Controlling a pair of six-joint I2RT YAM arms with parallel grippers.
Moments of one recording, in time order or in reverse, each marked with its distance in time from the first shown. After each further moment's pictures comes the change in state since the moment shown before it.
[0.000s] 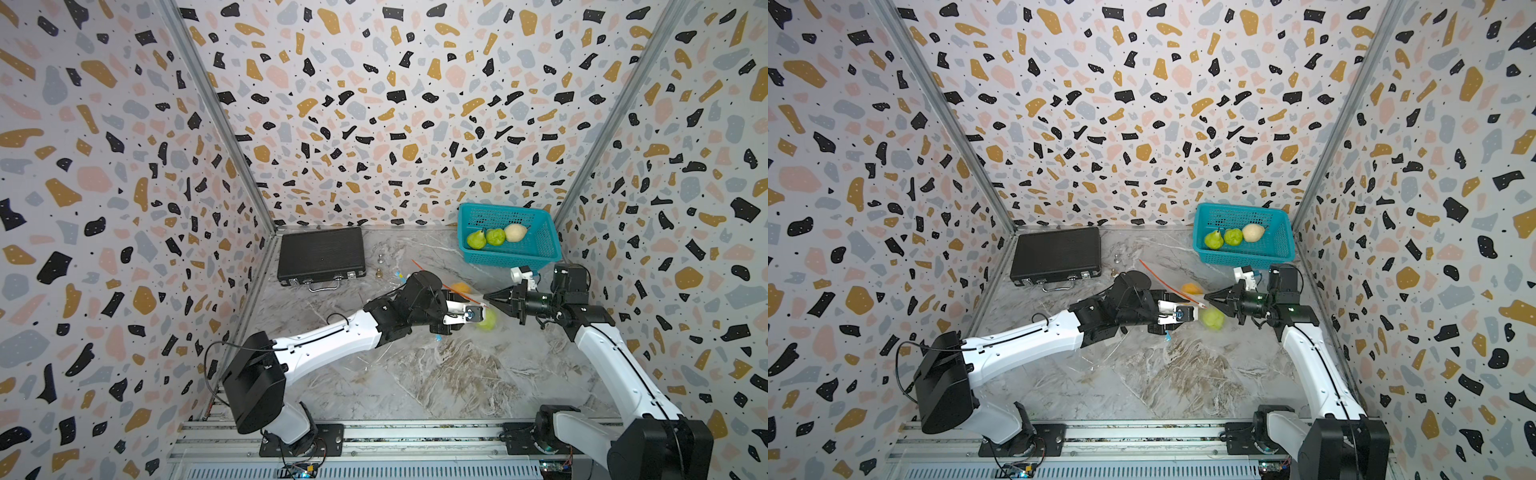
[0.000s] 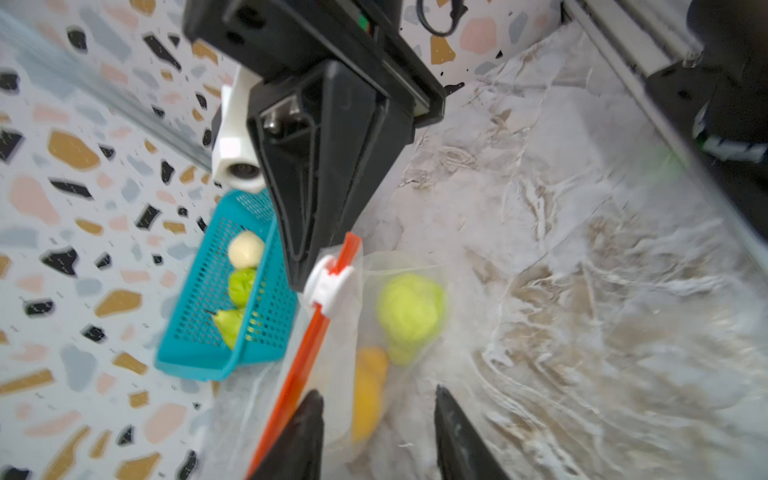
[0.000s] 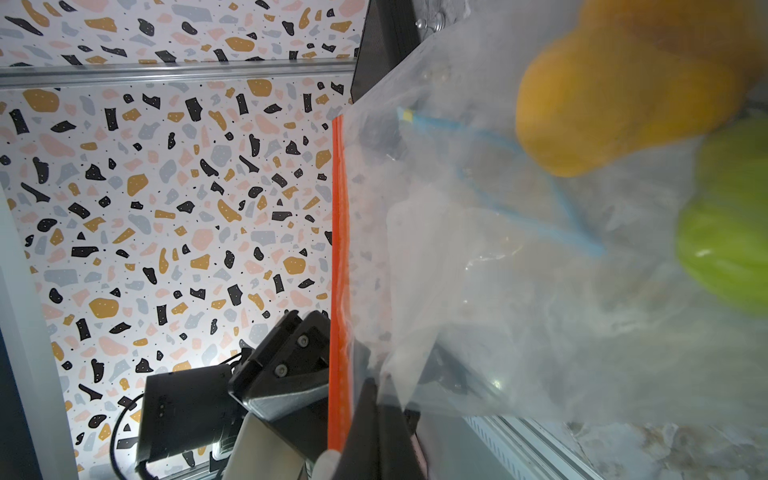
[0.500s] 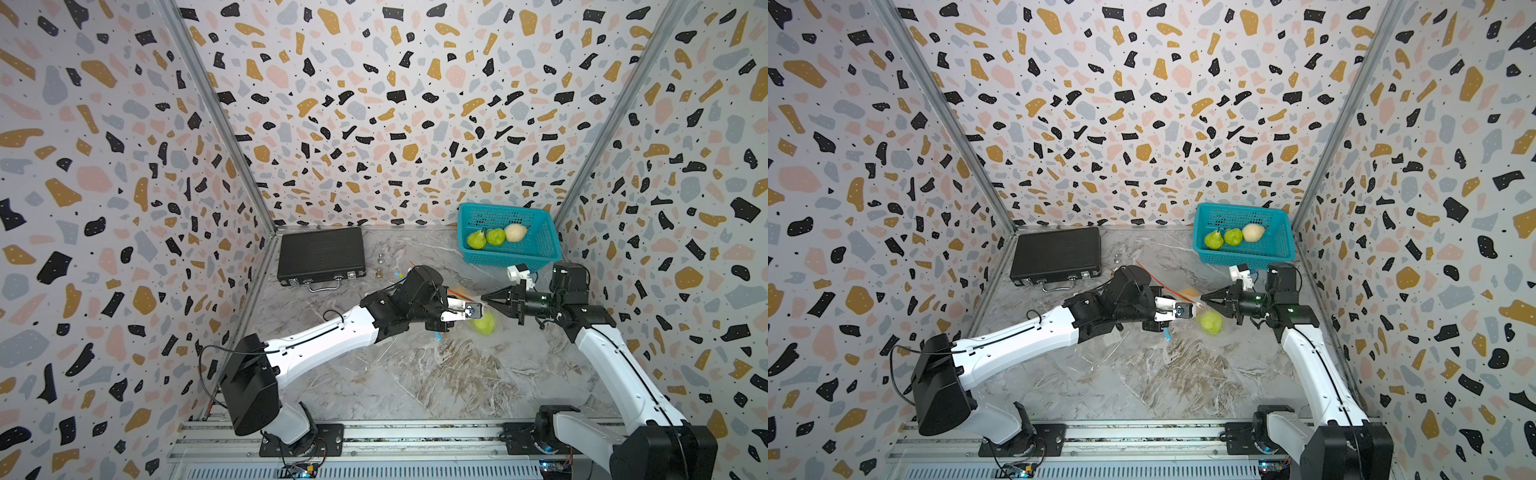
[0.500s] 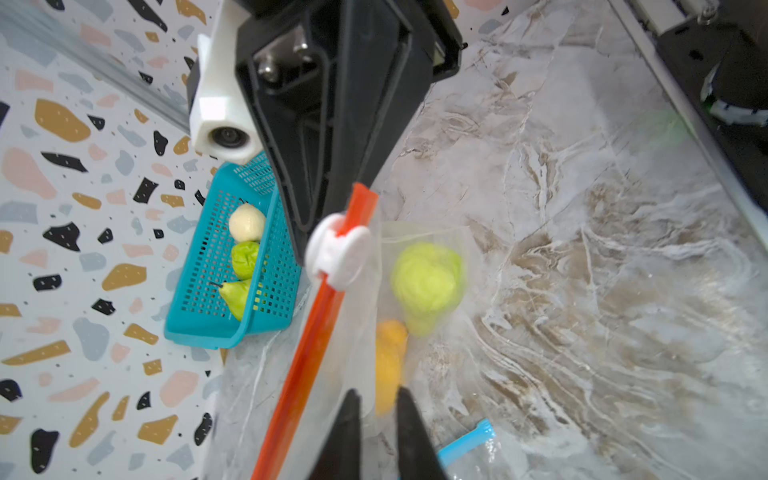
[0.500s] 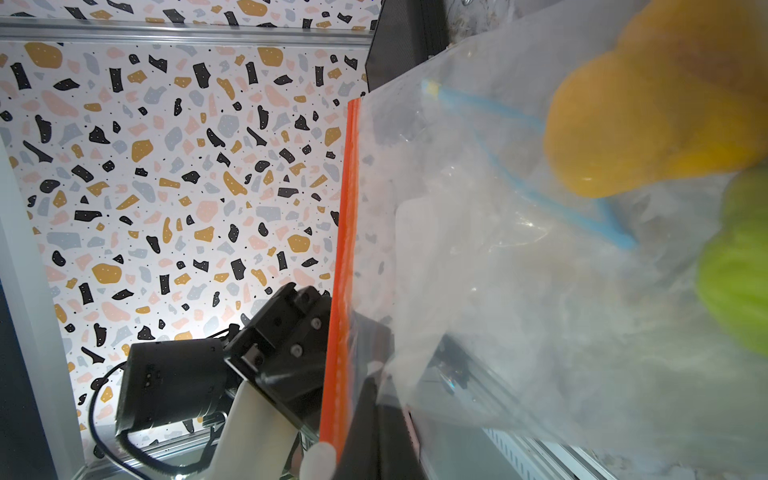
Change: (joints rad) left arm 0.000 -0.040 0.064 -0.160 -0.061 0.009; right arm 0.027 -0.013 0.016 -0.008 -0.030 -0.019
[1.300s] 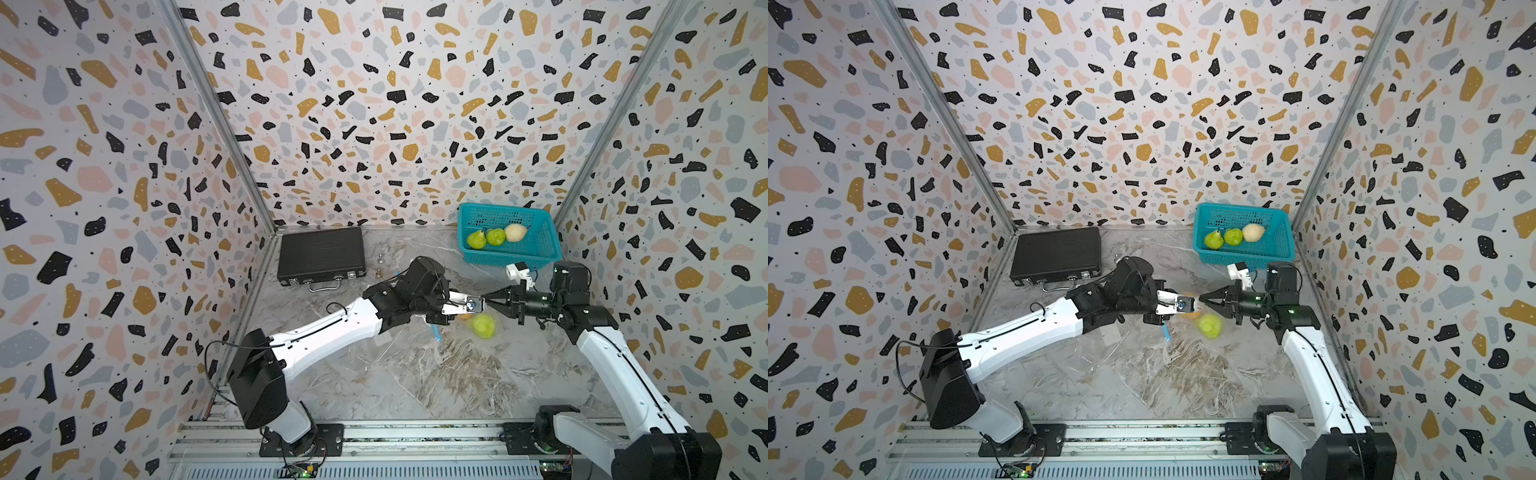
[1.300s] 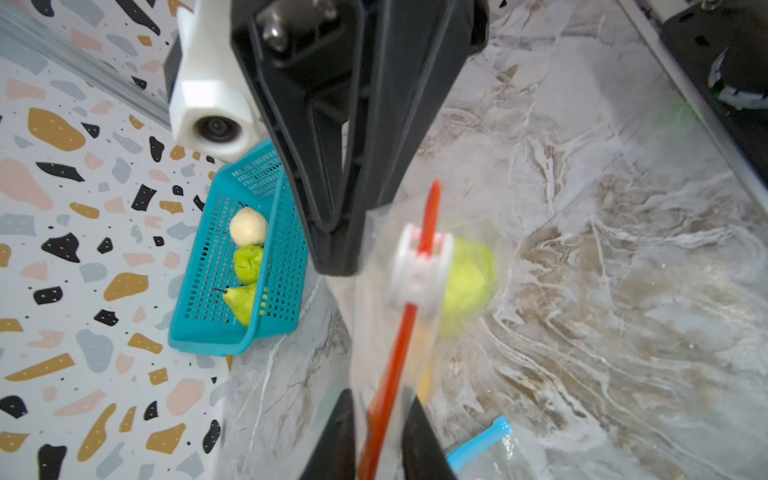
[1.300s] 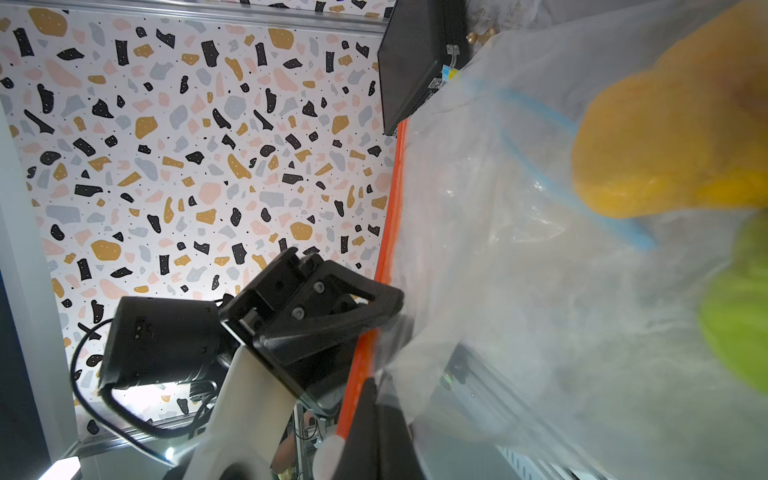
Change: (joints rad) left arm 0.039 0.063 0.093 -0.064 0.048 0.071; right arm 0.018 -0.031 0.014 -0.018 -0.010 -0.020
